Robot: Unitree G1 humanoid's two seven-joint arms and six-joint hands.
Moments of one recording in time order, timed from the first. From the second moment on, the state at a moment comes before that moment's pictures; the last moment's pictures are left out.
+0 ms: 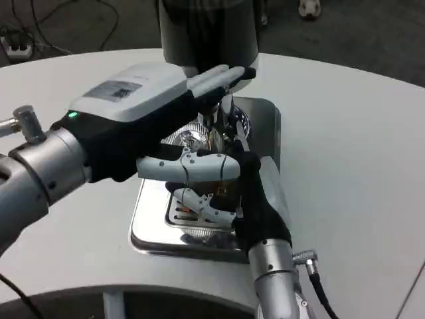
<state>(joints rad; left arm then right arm) -0.54 0.81 -0.07 -0.40 0.32 0.03 -0.60 -0.54 0.10 0.31 0.50 -0.34 -0.14 -0.42</state>
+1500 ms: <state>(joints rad) -0.55 0.81 -0.06 -0.39 0.32 0.05 -0.62 -0.60 0.10 0.32 0.66 -0.29 -0.27 -0.51</state>
